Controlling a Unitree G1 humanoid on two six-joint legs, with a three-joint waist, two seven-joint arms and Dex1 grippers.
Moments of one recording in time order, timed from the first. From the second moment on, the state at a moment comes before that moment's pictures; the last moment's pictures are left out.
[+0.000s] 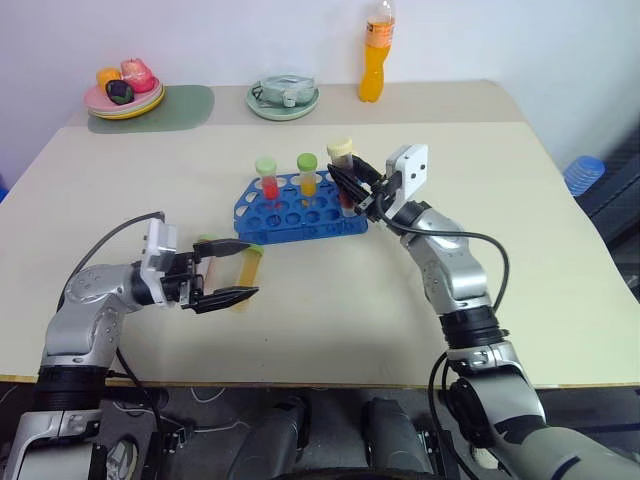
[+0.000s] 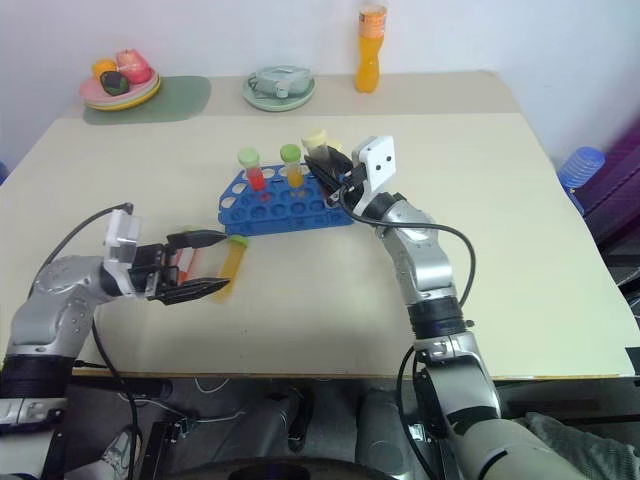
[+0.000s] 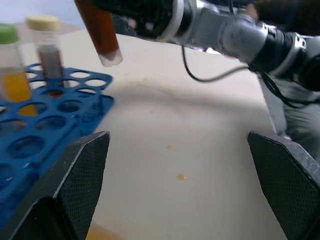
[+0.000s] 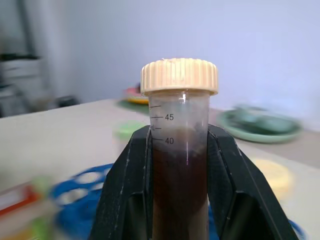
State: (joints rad) left arm -0.24 0.66 0.15 0.08 -0.60 0.19 -1.37; right arm -0.65 -0.13 0.00 0.33 0.27 -0.04 0.56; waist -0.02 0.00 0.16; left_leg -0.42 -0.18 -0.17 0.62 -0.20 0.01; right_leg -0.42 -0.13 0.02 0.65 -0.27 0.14
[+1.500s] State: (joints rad) left arm -0.13 0.66 0.26 -0.04 -0.68 0.26 -1.24; right arm -0.78 0.06 -0.06 1.07 0.12 -0.70 0.40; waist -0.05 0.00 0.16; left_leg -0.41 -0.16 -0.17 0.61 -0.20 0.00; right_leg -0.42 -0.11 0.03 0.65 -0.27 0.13
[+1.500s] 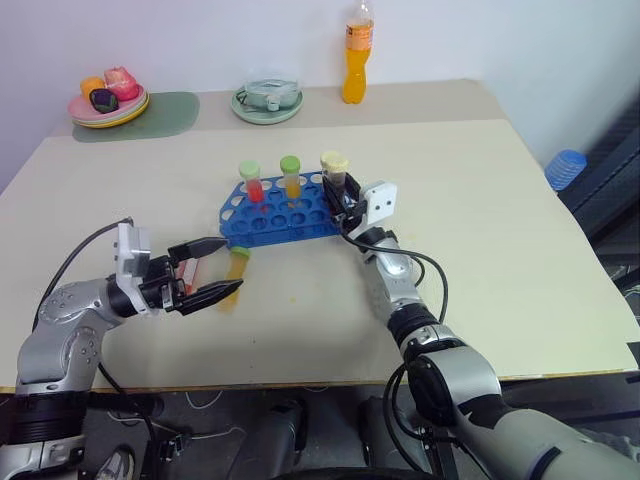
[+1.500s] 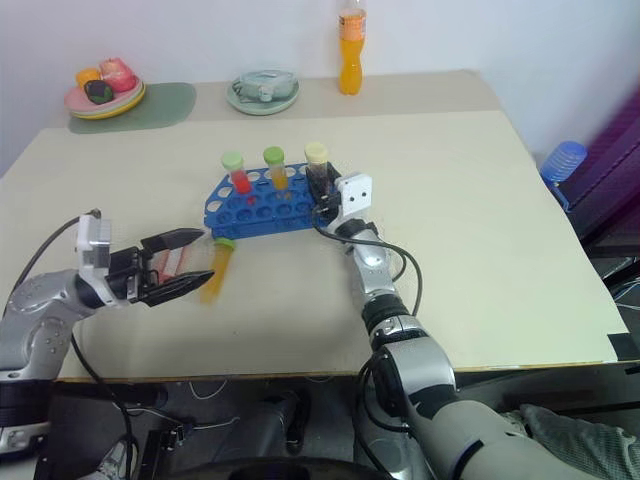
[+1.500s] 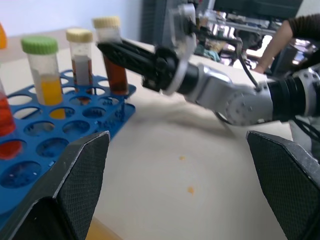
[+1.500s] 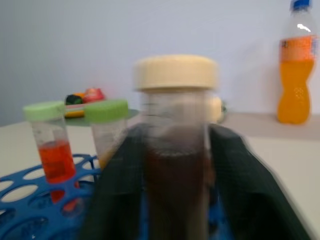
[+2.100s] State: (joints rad) left arm -0.09 0.58 0.29 -0.28 -0.60 0.39 -0.72; right arm -0.54 -0.11 0.06 0.70 -0.02 -0.69 0.43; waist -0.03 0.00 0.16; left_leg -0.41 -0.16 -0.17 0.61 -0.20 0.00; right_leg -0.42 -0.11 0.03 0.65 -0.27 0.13
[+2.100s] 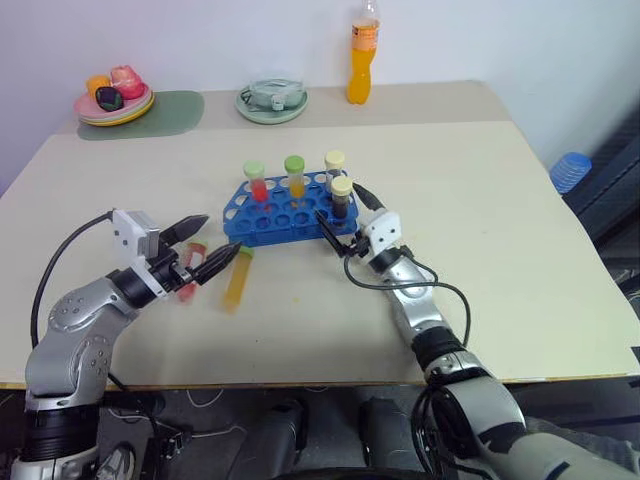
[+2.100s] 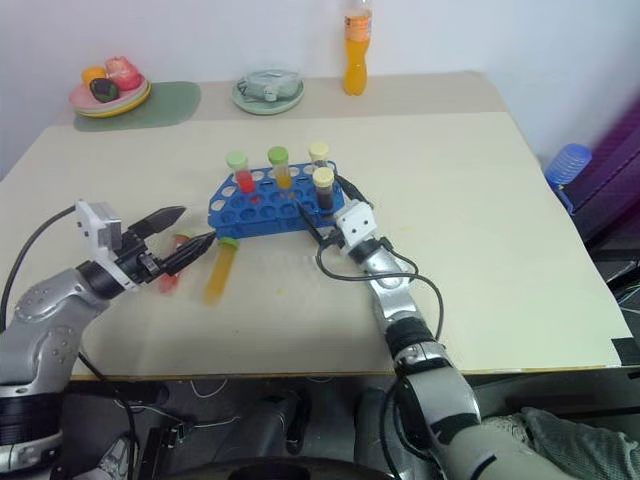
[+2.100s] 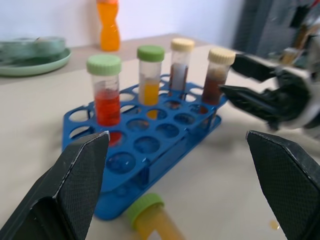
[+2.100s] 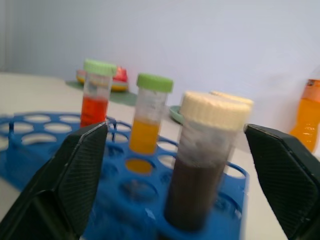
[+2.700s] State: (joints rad) left arm -0.46 0.42 0.42 -0.55 -0.78 1.49 -0.02; right arm -0.14 -0.61 -0.06 -0.20 0.29 -0.01 0.73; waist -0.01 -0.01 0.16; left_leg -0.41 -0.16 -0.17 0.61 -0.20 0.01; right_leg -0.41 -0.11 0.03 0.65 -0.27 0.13
